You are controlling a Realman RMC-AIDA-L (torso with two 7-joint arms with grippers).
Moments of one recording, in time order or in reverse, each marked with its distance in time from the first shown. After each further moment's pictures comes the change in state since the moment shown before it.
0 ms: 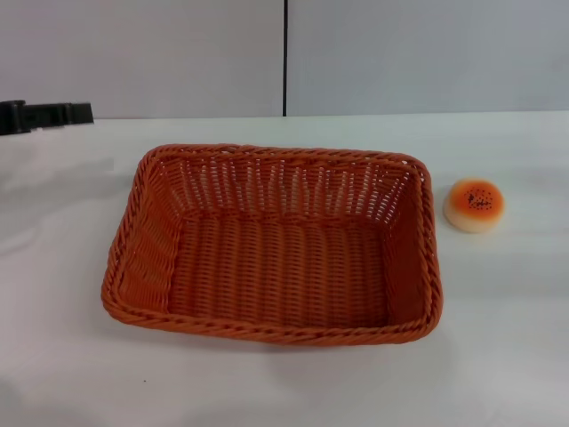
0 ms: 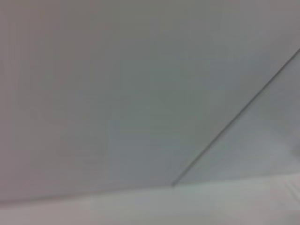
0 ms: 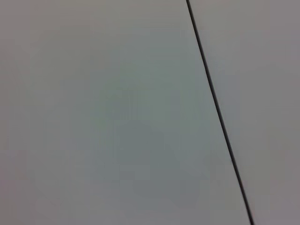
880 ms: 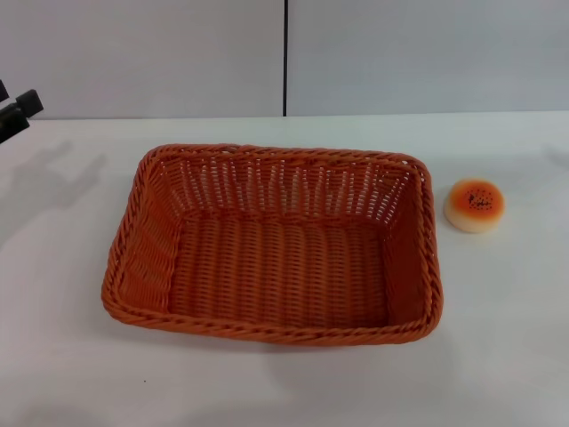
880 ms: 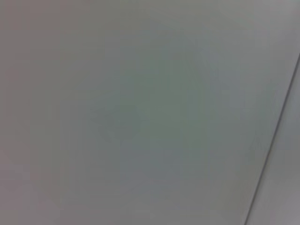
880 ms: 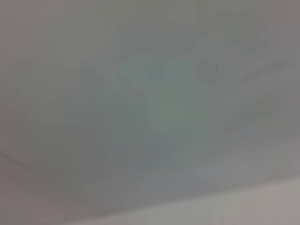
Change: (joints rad) left arm 0.109 -0.015 -0.169 -0.373 -0.342 -0.143 0.816; right arm 0.195 -0.113 -0.009 -0.585 -0.984 0.246 1.364
